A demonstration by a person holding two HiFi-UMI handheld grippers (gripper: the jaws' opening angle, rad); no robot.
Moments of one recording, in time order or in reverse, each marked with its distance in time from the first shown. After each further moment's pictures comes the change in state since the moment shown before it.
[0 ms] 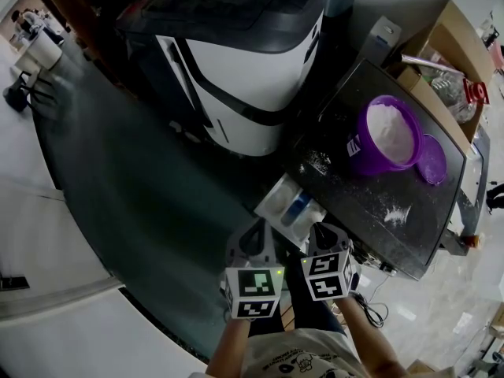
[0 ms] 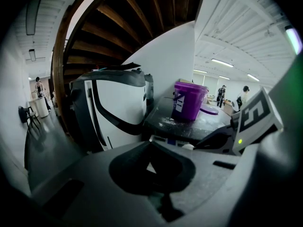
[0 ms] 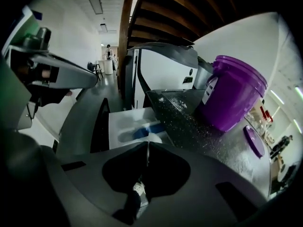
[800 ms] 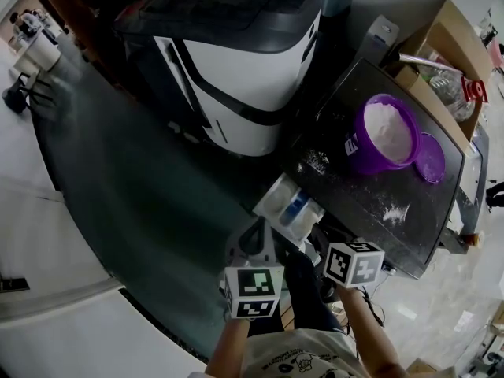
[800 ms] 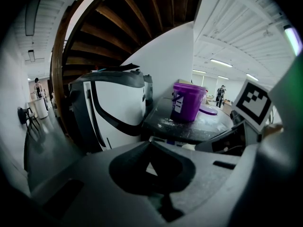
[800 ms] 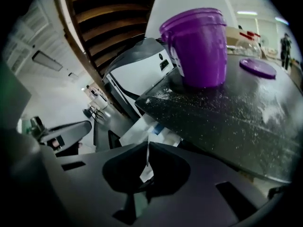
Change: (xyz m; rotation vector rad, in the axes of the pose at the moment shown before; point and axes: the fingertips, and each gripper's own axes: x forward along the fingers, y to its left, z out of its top) left arm 0.000 -0.002 0.003 0.008 -0.002 -0.008; right arm -0.011 -0.007 0.004 0.629 -0.027 0.264
